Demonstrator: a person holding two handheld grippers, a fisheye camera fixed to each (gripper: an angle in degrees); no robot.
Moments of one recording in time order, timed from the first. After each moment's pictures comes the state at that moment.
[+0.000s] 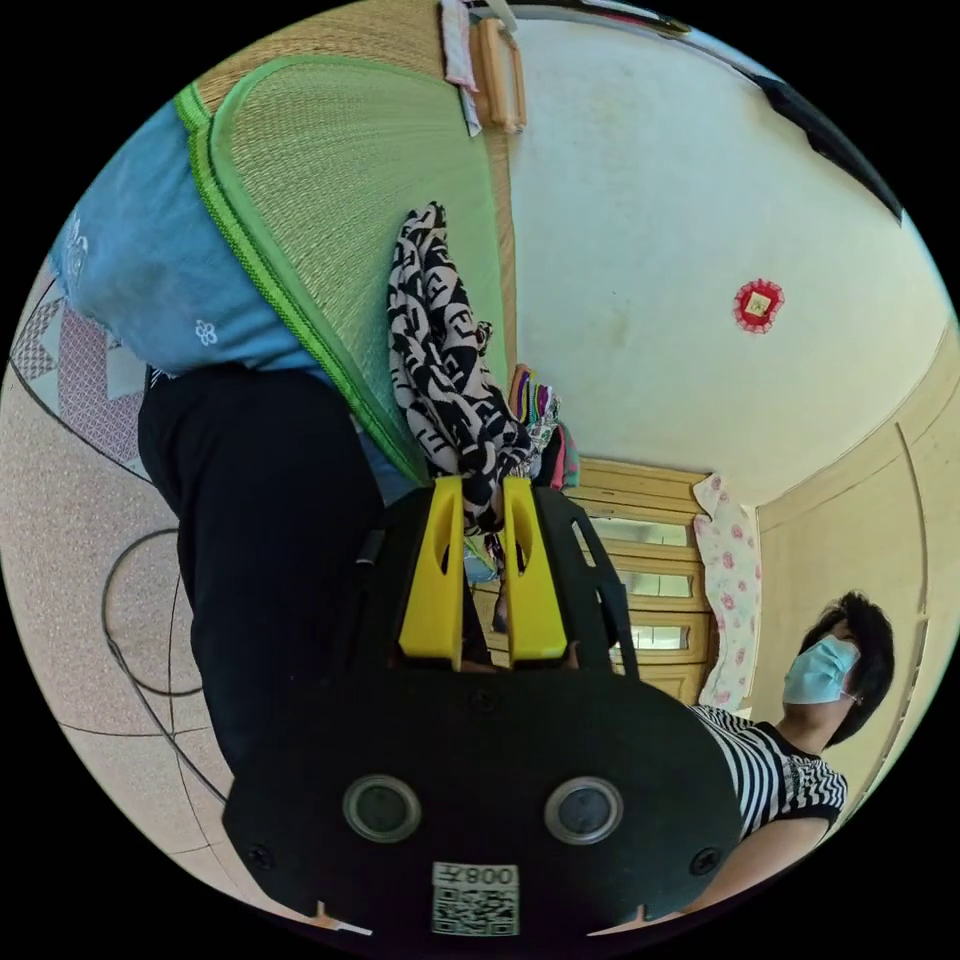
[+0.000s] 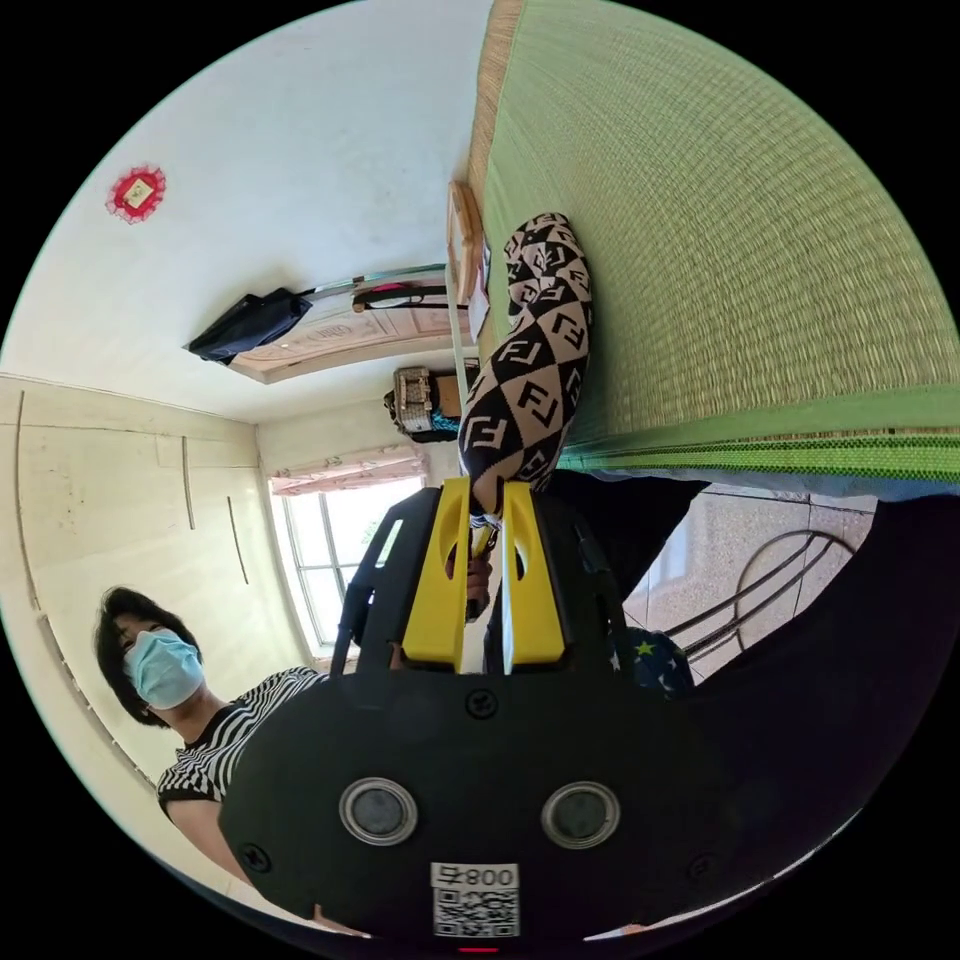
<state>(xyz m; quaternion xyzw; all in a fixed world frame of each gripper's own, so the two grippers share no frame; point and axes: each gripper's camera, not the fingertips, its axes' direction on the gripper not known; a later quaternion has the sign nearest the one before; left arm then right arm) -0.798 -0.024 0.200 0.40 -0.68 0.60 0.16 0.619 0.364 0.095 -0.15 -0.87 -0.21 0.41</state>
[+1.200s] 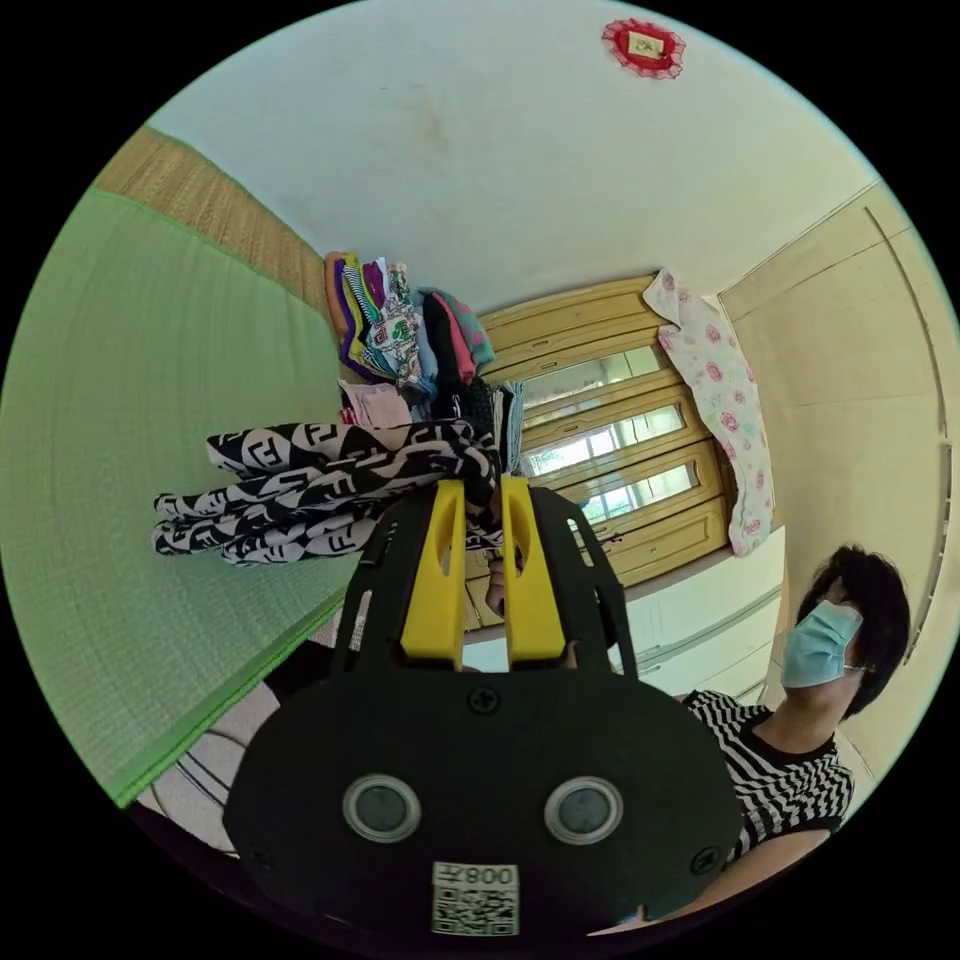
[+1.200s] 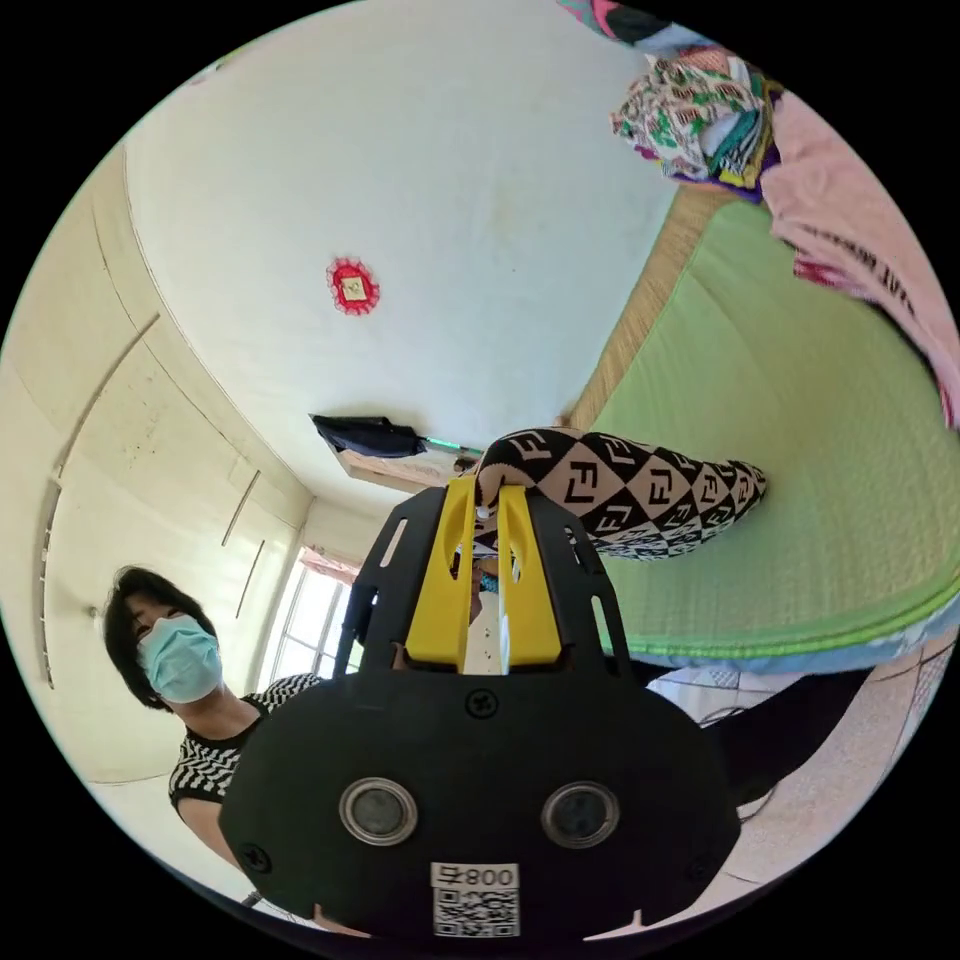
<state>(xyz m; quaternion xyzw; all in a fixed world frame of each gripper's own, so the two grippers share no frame) -0.633 -0.777 0.135 0.15 -0.86 0.48 0.12 1.128 0.403 -0.127 0.09 -0.93 -0.04 0.36</state>
